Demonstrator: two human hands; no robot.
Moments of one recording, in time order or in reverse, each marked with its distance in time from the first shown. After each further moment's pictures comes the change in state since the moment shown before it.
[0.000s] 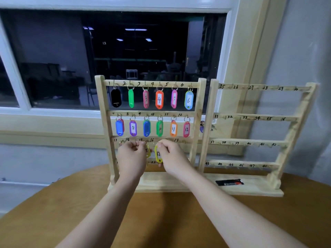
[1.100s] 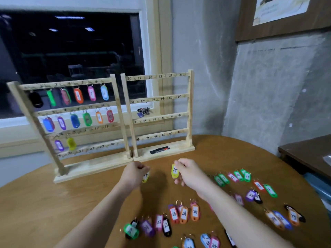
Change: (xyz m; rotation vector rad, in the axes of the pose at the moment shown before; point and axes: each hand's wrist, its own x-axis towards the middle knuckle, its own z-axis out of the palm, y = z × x) left_hand -0.198 0.007 0.078 0.410 -0.788 0.016; right_hand -0.236 0.092 -0.173 0.093 0.193 0.440
